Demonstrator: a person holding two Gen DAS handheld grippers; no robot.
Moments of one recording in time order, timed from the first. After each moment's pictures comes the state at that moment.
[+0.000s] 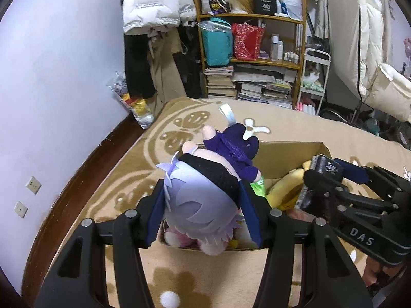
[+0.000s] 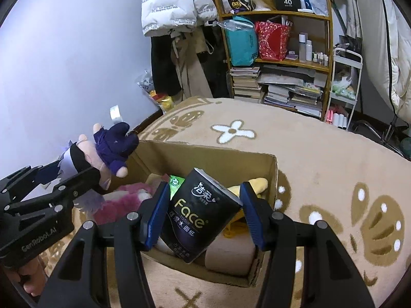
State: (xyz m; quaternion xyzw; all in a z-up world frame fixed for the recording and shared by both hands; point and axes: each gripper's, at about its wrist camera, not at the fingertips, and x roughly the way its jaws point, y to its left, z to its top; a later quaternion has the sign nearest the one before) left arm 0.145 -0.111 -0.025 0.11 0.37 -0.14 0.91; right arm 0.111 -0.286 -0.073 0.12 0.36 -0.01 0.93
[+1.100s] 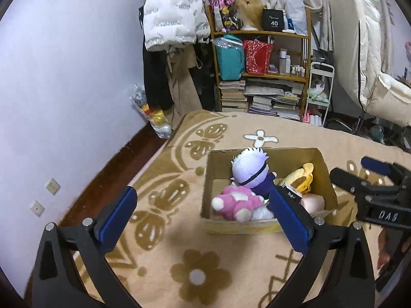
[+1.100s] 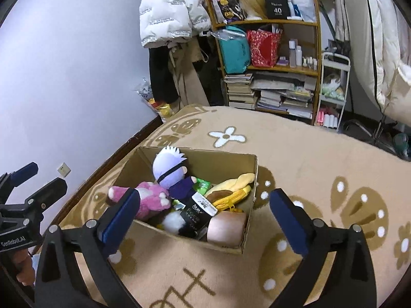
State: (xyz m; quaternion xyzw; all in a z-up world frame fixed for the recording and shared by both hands) left arm 0.092 -0.068 0.031 0.11 0.33 -0.11 0.93; right arm 0.060 -0.284 -0.021 0.12 0.34 -0.03 0.93
